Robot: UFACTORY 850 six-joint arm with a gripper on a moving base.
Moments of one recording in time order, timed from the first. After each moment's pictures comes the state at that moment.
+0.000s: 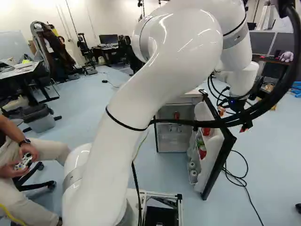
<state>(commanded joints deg) -52.1 -38.6 -87.1 1.8 -33.9 10.7</state>
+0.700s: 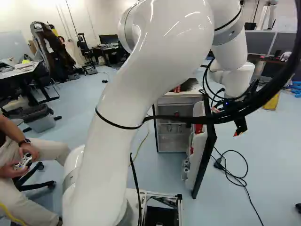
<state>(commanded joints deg) -51.7 -33.6 -79.7 1.8 -35.6 10.7</state>
